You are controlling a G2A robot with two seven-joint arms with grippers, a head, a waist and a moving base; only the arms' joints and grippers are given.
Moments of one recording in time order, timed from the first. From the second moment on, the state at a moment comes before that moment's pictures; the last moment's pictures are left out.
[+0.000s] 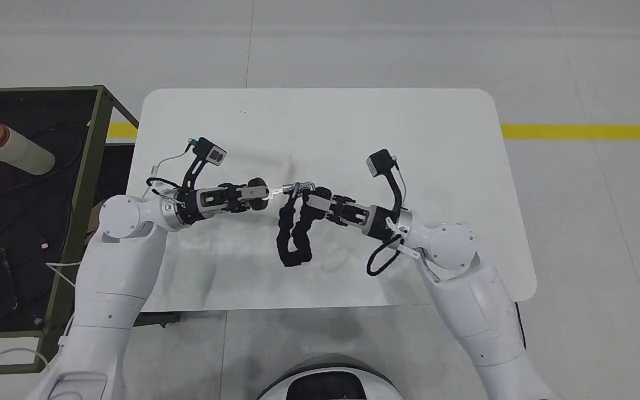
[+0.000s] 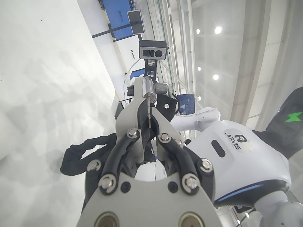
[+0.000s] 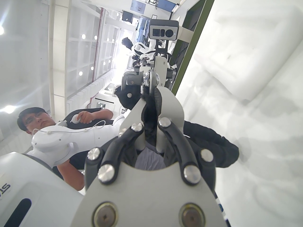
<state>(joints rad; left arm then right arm) 1.15 -1.08 -1.43 -1.37 -0.58 -0.36 -1.37 -1.26 -1.37 1.19 -1.66 0.05 -0.24 0.87</state>
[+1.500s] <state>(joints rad) 1.39 -1.08 -1.49 -1.76 0.42 -1.01 -0.60 -1.34 -1.35 1.22 -1.75 0.04 -0.22 0.82</state>
